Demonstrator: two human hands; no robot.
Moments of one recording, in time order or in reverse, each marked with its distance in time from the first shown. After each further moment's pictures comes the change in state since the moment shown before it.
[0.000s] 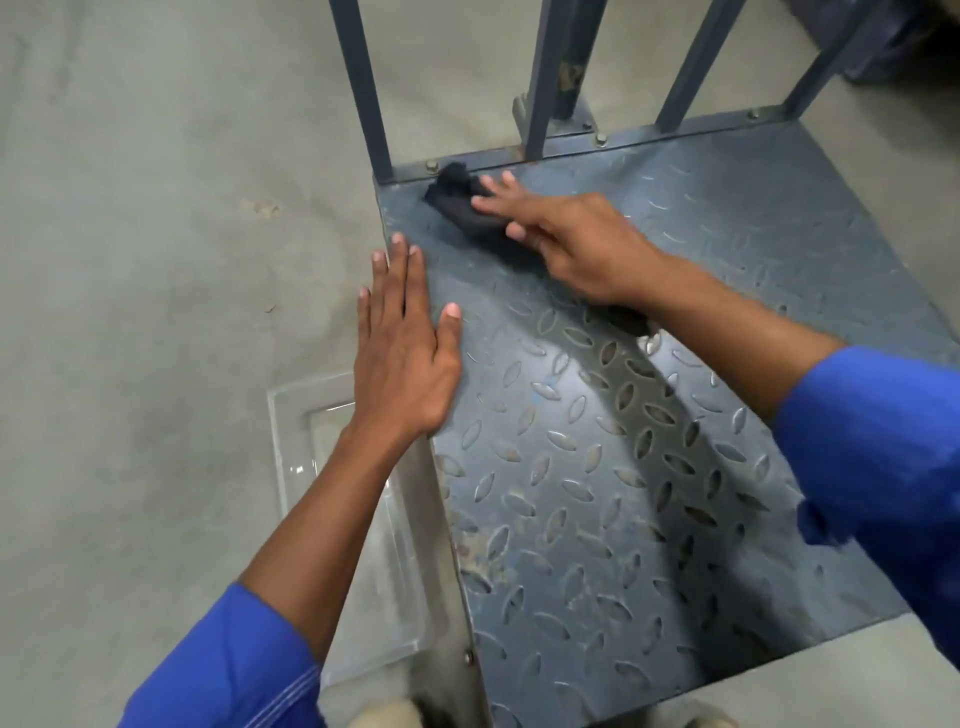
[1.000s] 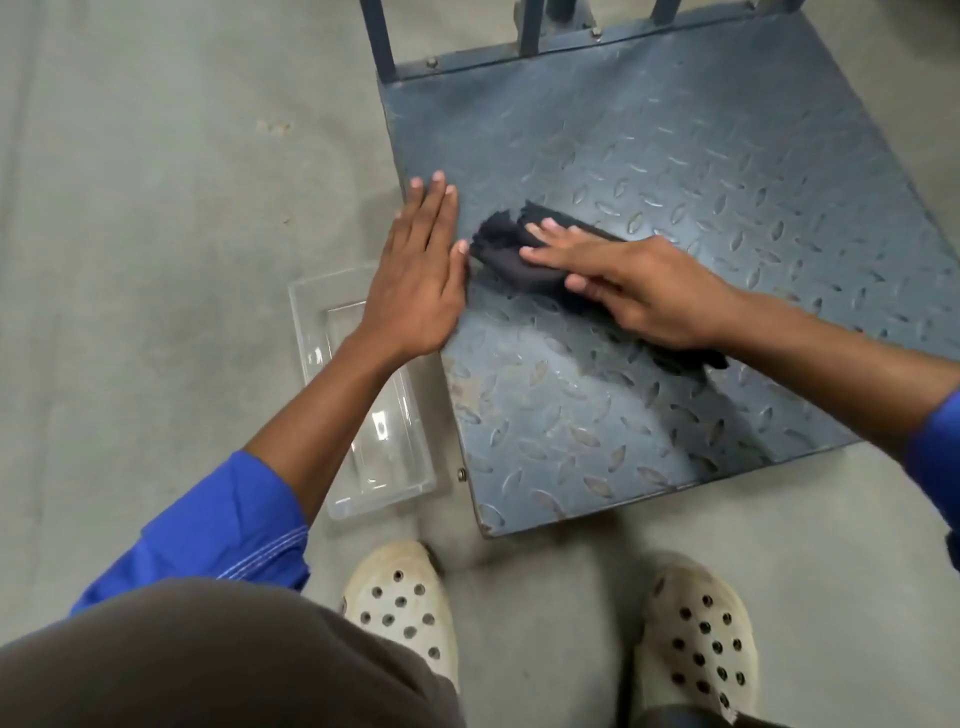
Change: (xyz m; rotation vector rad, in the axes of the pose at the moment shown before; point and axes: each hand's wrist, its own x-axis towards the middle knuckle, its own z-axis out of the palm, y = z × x) left_hand -0.052 0.003 -0.015 0.094 -0.115 0.271; right_hand -0.155 -0.063 0.011 0.058 -0.087 -0.136
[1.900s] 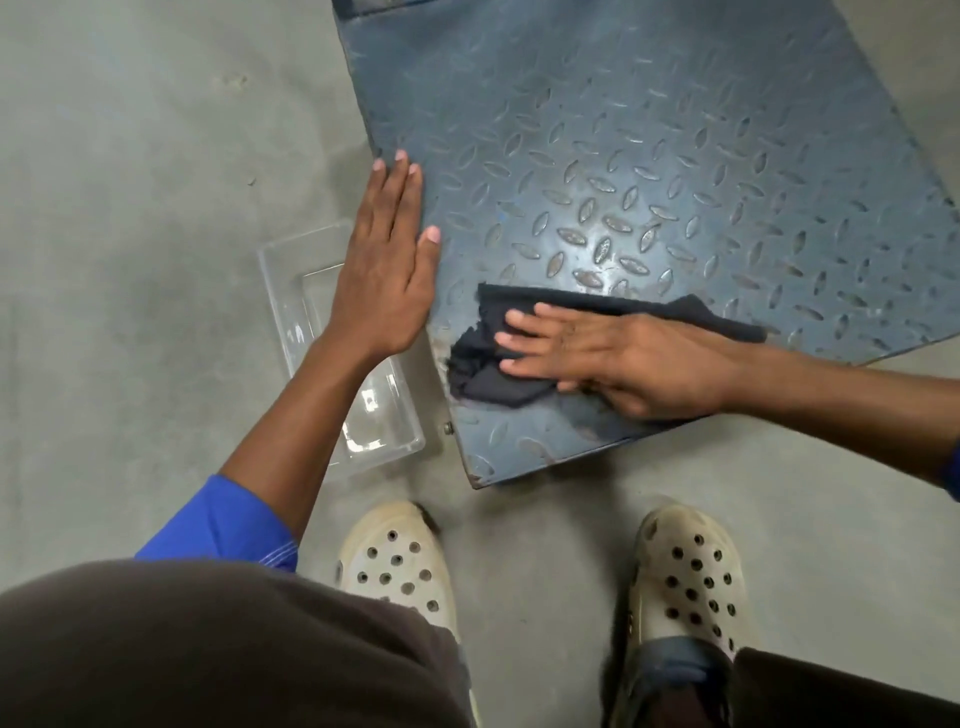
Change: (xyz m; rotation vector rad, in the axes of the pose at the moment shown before) left_hand -0.037 0.001 0.010 -0.068 0.102 0.038; right_hand -0.058 -0.047 0.042 0.038 -0.226 -0.200
